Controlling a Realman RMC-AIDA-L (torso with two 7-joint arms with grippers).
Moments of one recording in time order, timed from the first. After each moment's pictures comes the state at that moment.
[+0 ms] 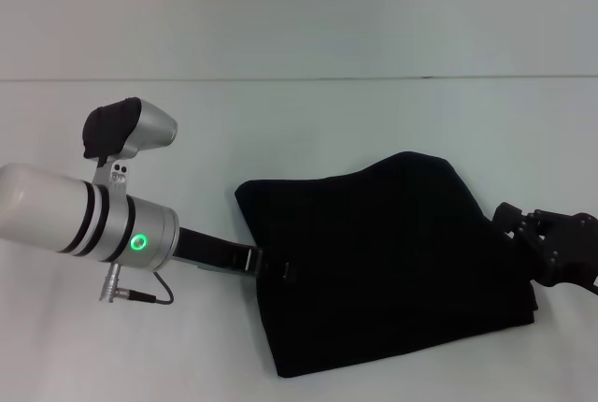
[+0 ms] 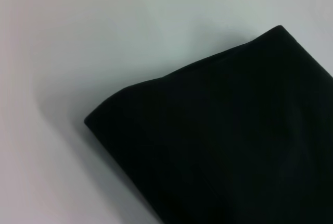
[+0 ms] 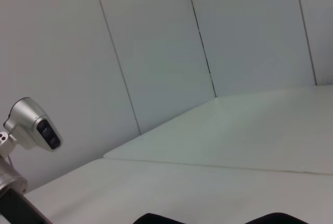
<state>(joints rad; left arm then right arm) -0.78 -2.10 0.87 0.48 2.33 1.19 -2.27 0.39 2.09 -0.41 -0.37 -1.86 -1.48 1.04</state>
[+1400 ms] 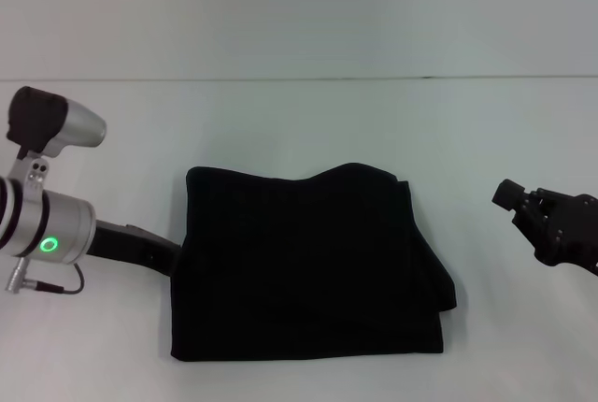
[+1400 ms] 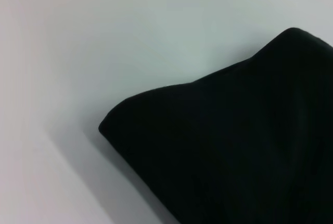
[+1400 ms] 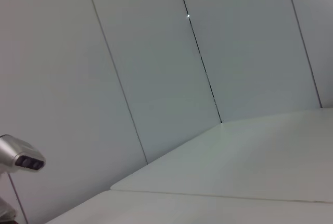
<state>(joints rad) -0.67 -2.02 0.93 0.61 2.33 1.21 -2.05 0.41 2.09 -0.39 -0.36 -1.82 -1.52 1.06</state>
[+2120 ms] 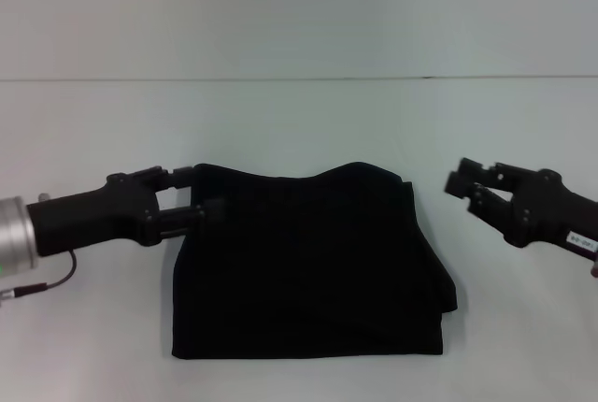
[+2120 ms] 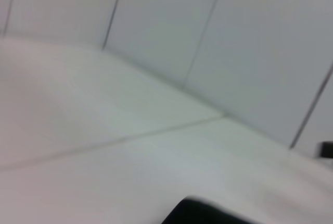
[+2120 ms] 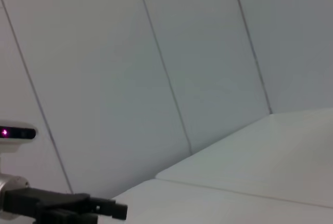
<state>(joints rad) -0.50 -2.05 0.57 0.57 1.95 1.51 -1.38 0.50 2.07 -0.51 -0.41 -1.83 -1.54 1.17</state>
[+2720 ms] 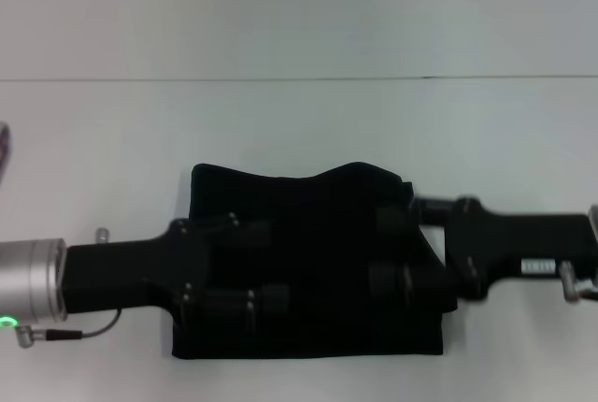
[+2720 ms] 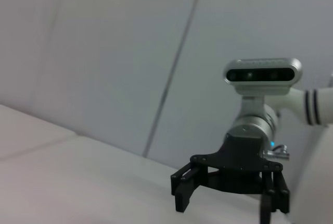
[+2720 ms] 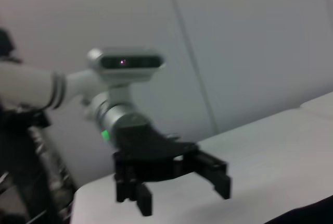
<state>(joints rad) -0.53 -2.04 0.71 0.49 1.92 1.78 -1.26 0.56 2.07 -0.85 -0.64 -1.87 -1.70 1.42</state>
